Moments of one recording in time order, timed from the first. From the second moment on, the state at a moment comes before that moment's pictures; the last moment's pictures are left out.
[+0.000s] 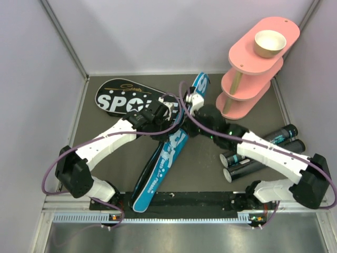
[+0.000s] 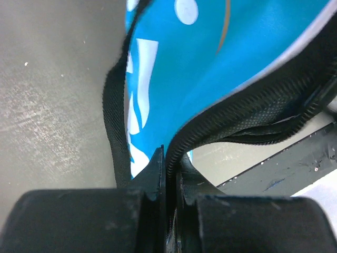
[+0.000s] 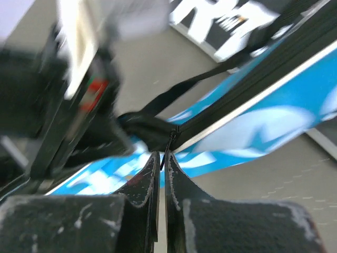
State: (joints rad) left arm -0.71 1.45 1.21 -0.73 0.09 -0.43; right arm 0.84 1.29 1.10 -0.27 0.07 0.25
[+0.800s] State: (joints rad) left arm -0.70 1.35 1.12 -0.58 0.15 -0.43; right arm 0.77 1.30 1.28 -0.42 0.12 0.70
